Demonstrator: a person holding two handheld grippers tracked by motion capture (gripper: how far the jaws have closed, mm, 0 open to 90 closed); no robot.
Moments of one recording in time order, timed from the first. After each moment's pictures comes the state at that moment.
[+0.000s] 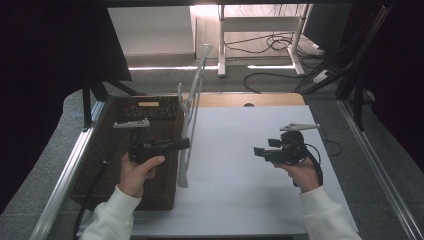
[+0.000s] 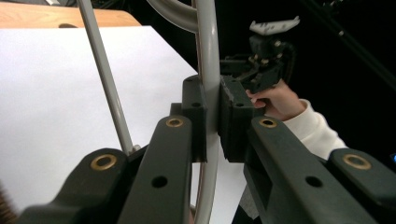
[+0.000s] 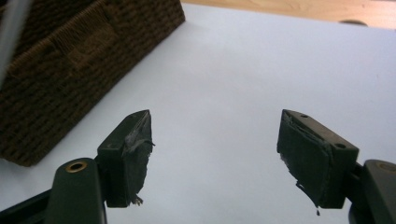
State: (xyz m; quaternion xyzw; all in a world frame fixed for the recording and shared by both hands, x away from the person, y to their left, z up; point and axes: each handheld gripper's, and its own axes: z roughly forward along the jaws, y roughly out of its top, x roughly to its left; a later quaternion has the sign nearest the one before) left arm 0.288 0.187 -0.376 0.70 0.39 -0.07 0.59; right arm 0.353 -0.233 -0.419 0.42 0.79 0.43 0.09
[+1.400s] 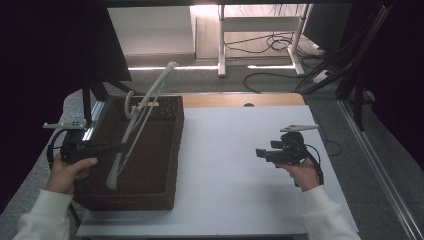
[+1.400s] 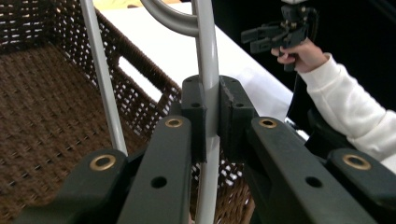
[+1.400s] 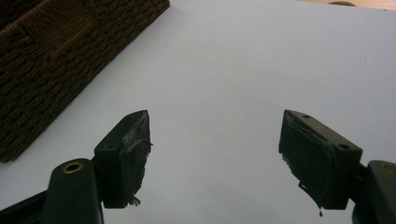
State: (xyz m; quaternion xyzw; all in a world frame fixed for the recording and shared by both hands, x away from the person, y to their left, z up) left arm 0.282 0.336 -0.391 0.75 0.38 -0.05 0.54; right arm 0.359 -0.236 -0.429 0.43 0.80 0.41 0.09
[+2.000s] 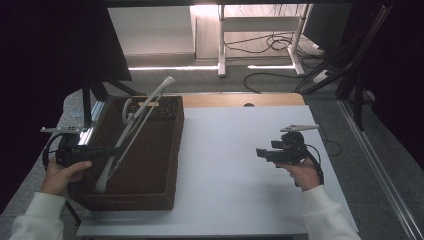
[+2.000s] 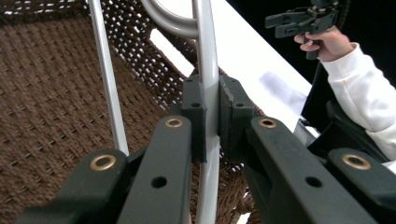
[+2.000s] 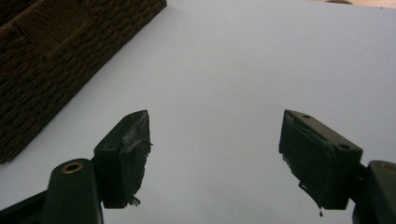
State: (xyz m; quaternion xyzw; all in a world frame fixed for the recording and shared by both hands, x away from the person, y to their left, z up) left arm 0.285 0.358 -0.414 0.75 0.42 -0.05 0.51; right arm 0.360 -0.238 -0.431 0.44 0.79 0.41 0.09
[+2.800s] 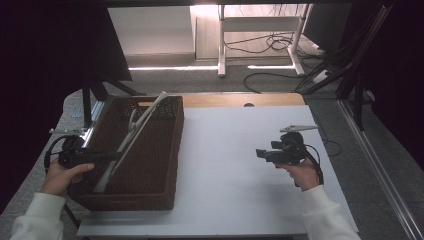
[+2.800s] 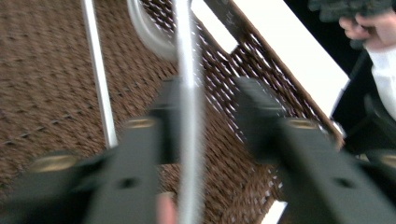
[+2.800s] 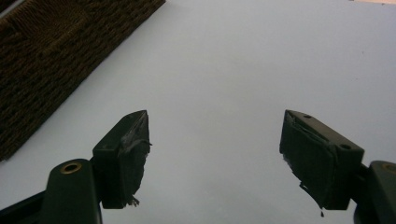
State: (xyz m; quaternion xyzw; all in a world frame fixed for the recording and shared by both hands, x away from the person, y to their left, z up) left arm 0.292 0.365 -0.431 0.75 0.47 -0.04 0.46; right arm 0.361 -0.237 -0.433 0.44 0.80 0.41 0.09
